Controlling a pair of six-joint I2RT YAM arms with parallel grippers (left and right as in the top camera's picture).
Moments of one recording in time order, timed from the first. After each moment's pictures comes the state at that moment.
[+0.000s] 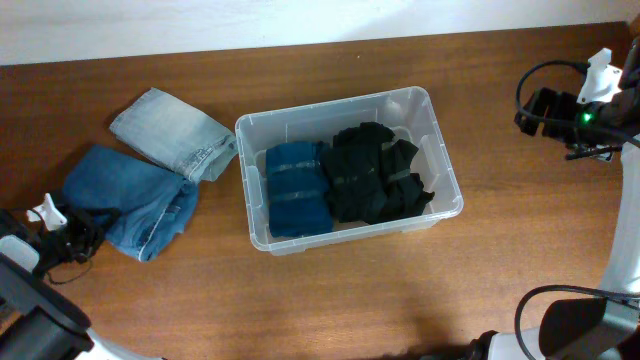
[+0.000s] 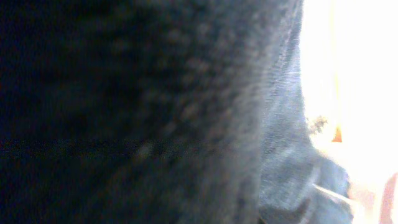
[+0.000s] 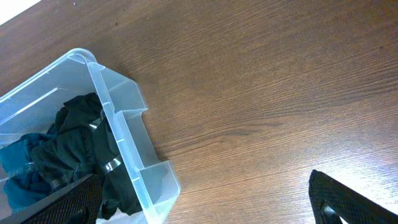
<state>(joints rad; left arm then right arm) 0.78 1.94 1.10 -0.52 0.83 -0.05 -0.42 1.61 1.75 -1.26 -0.27 0.01</state>
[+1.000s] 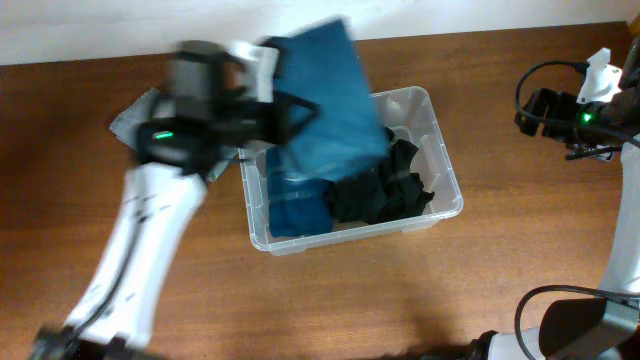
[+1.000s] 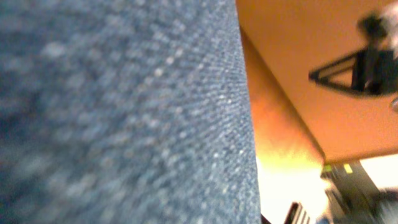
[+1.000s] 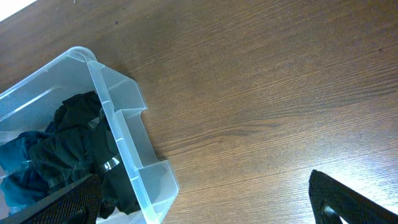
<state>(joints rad) -0.31 1.61 1.59 -0.63 0.67 -0.24 -0.42 1.61 1.75 -1.26 -0.27 0.00</state>
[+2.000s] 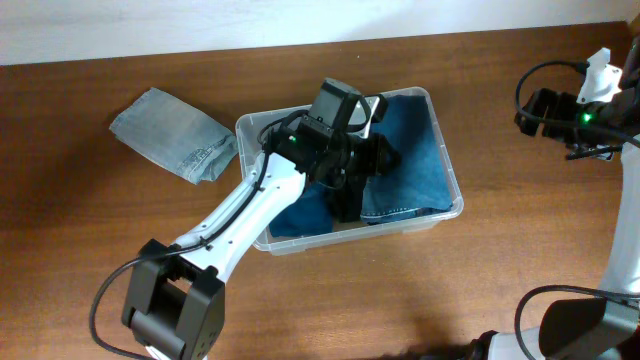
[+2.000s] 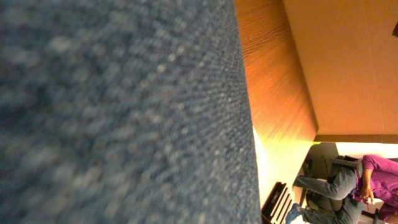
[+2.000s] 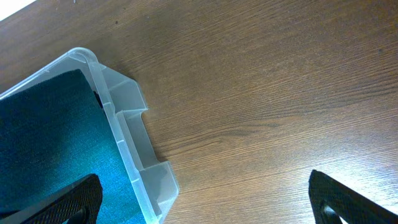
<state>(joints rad) -0.64 1.91 1.59 -0.50 0.56 -0.49 -0.42 1.61 1.75 -1.26 -0.27 0.00</state>
